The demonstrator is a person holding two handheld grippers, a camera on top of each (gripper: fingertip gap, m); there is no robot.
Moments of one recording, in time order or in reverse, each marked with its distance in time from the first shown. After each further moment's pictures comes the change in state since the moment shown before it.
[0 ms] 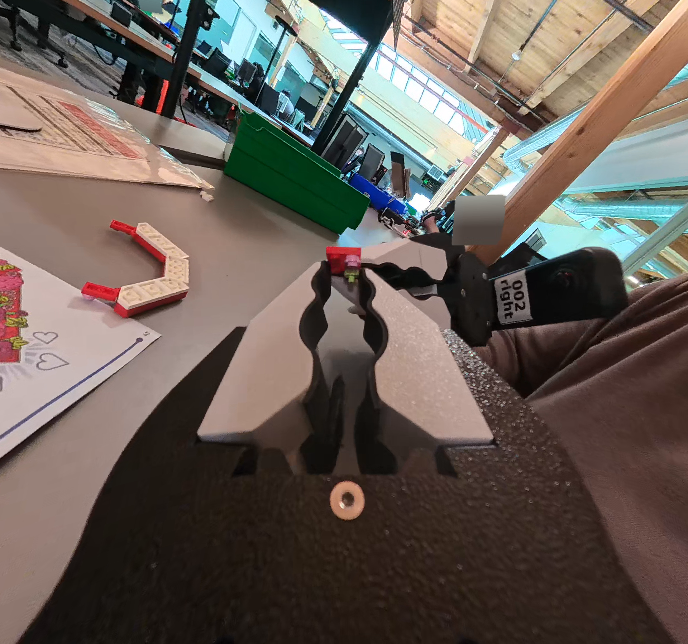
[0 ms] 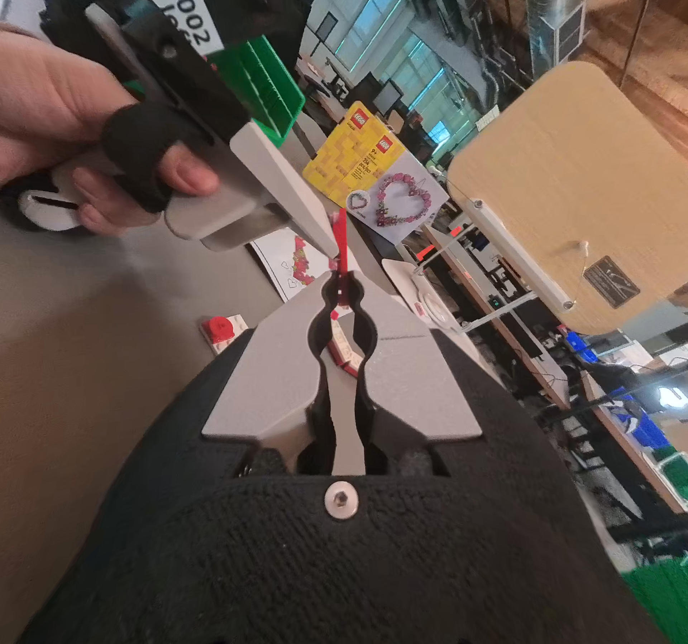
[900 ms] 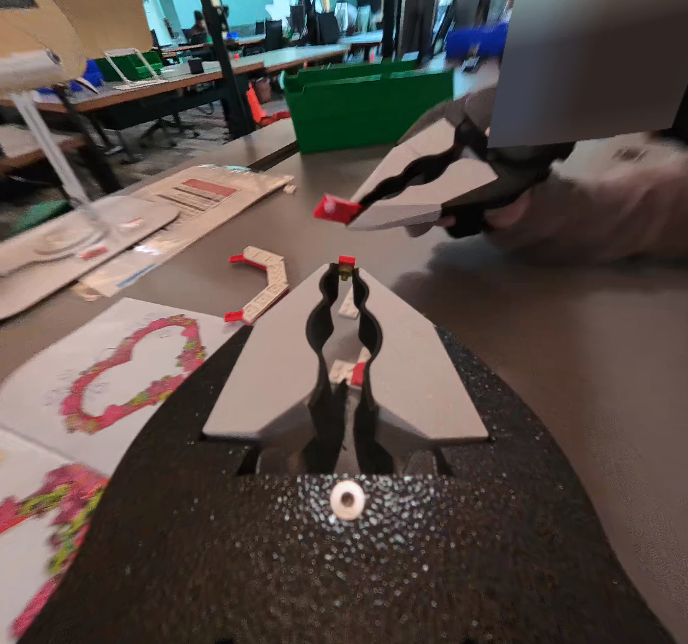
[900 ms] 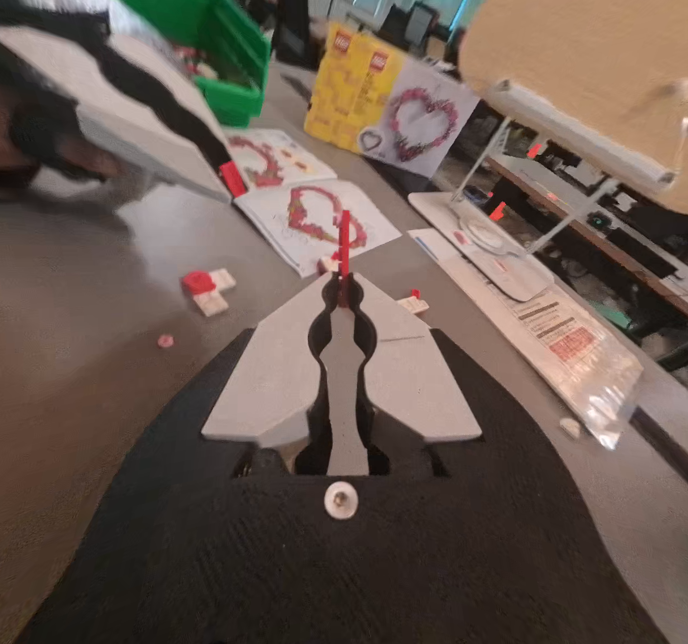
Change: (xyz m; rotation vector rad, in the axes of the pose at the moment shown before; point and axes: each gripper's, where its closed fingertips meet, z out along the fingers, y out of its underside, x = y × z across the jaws) left arm -0.018 0.014 -0.007 -0.236 -0.246 0.658; right arm 0.022 0.055 -0.006 -0.114 -0.150 0.281
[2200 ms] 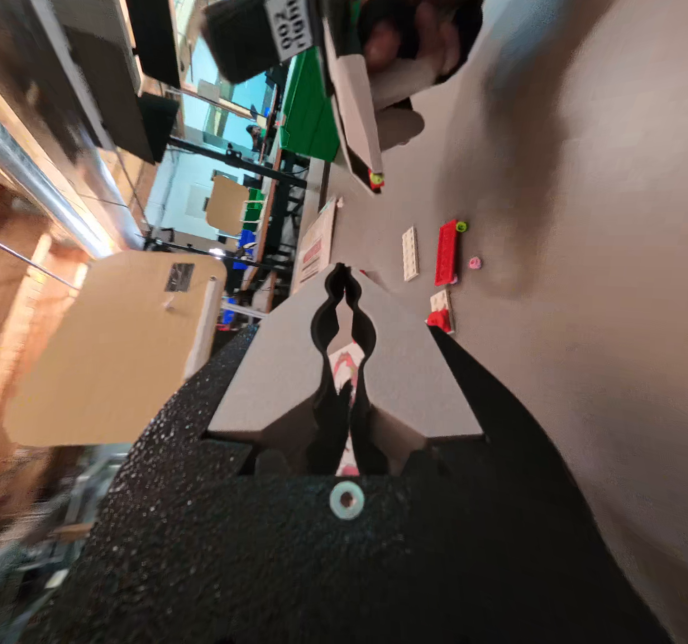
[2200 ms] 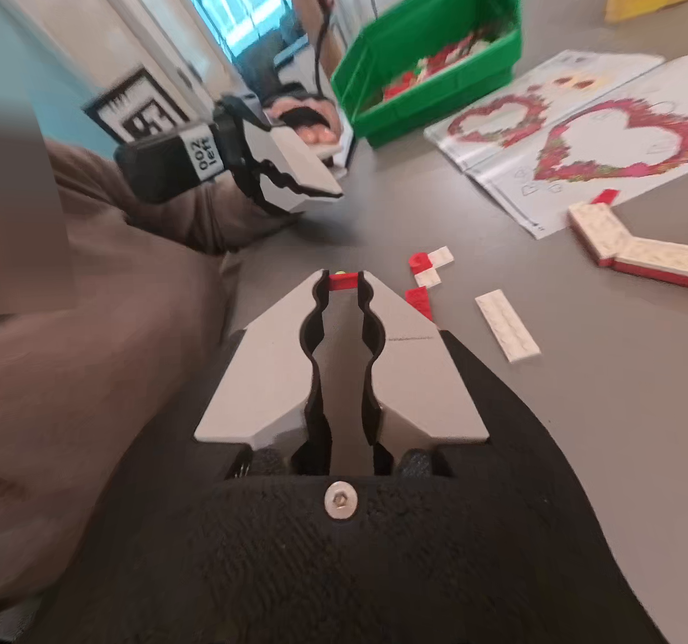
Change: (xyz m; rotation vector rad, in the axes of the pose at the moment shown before) left arm 0.033 -0.008 -0.022 -0.120 -0.139 1.049; right arm -0.048 -0.013 -0.051 0.028 -0.855 0.672
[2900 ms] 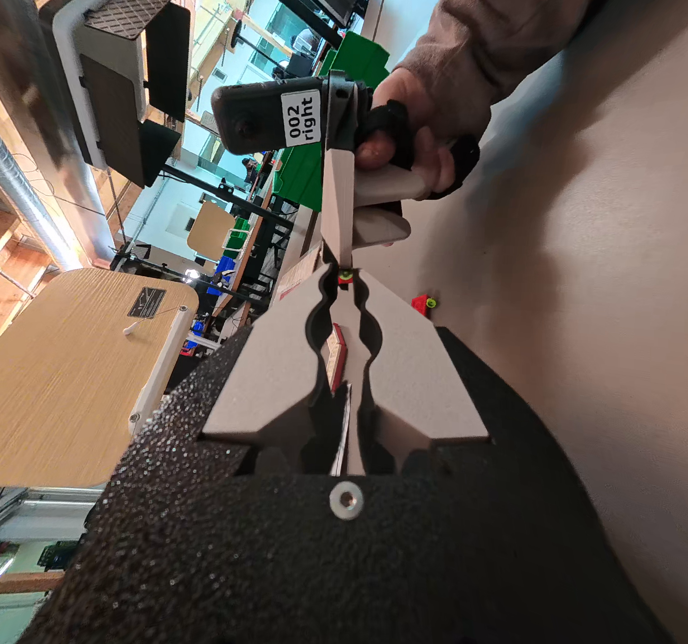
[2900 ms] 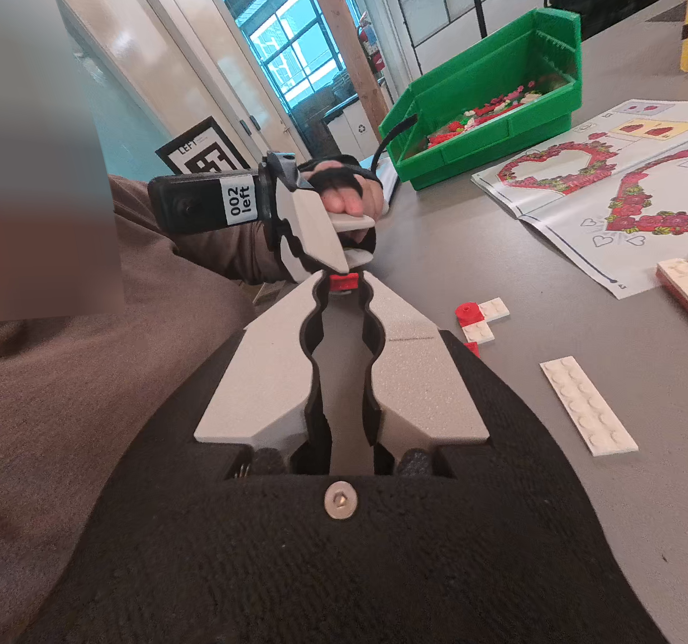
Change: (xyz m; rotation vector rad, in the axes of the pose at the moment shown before) left arm 0.011 -0.037 0.013 0.126 0.008 -0.140; right arm -0.026 -0.013 0.029 0.100 -0.137 -0.008
